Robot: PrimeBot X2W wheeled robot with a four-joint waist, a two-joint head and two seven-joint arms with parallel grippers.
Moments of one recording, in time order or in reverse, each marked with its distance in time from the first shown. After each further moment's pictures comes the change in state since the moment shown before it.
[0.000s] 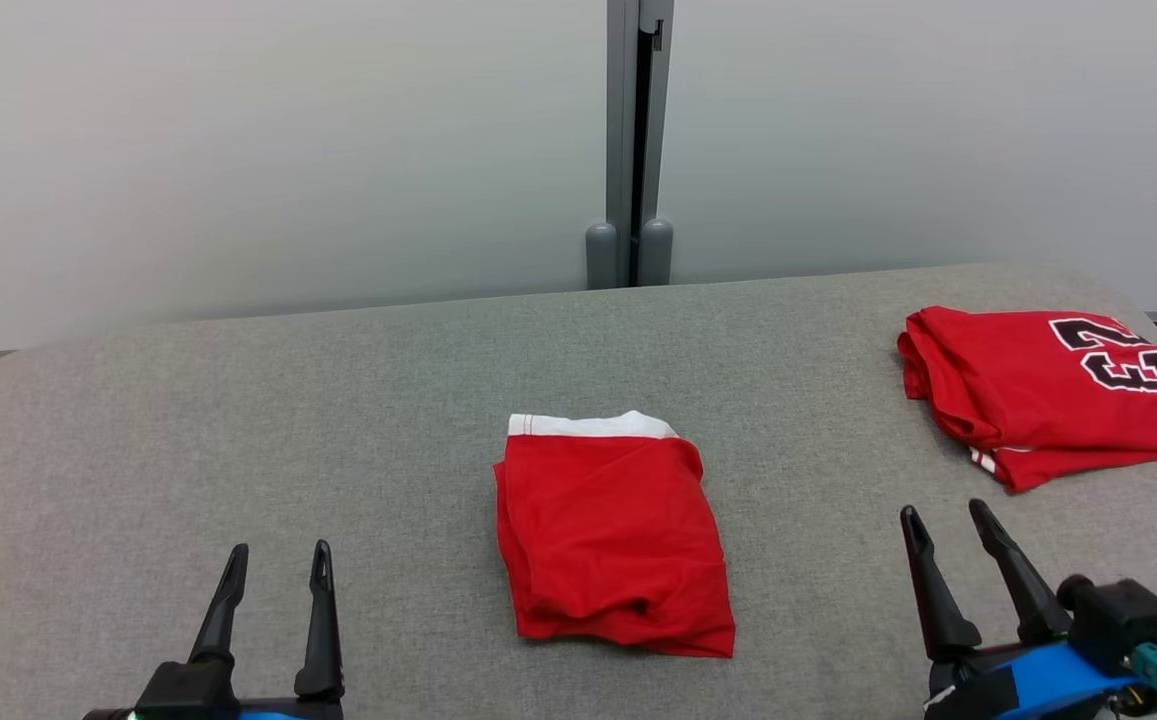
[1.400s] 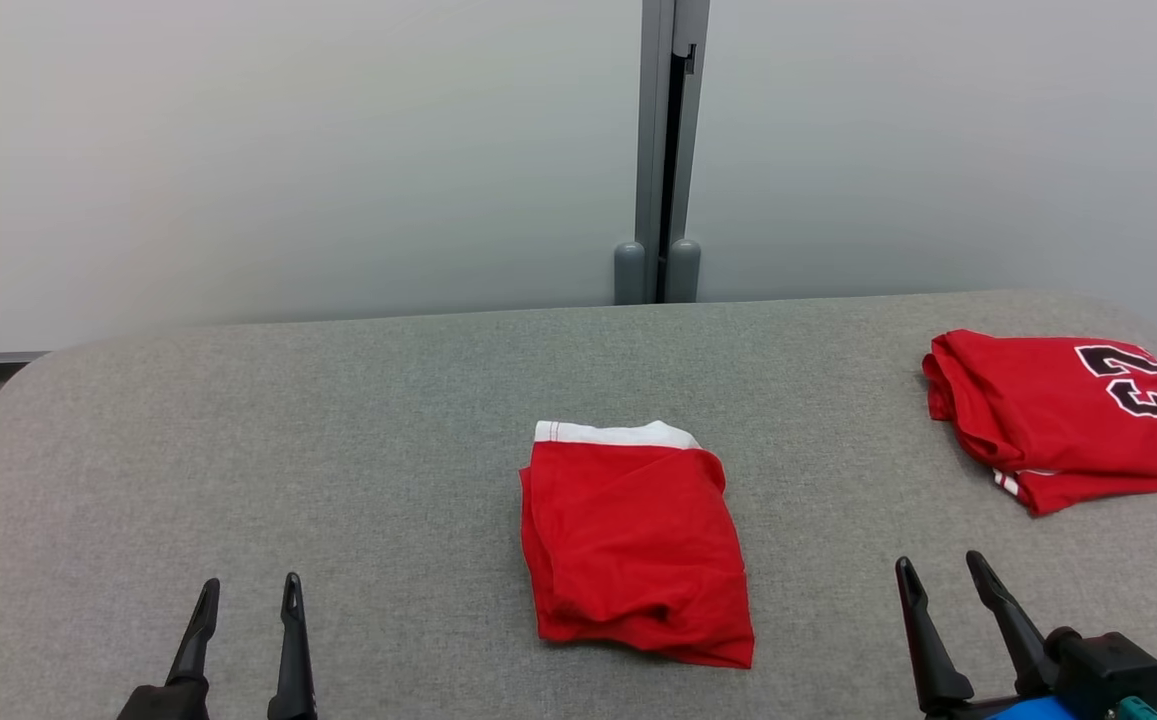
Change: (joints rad) left arm 0.026 0.020 0.039 0.046 -0.009 0.002 0.000; right arm 0.123 0.087 -0.073 -0.092 -0.125 0.000 0.034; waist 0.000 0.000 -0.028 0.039
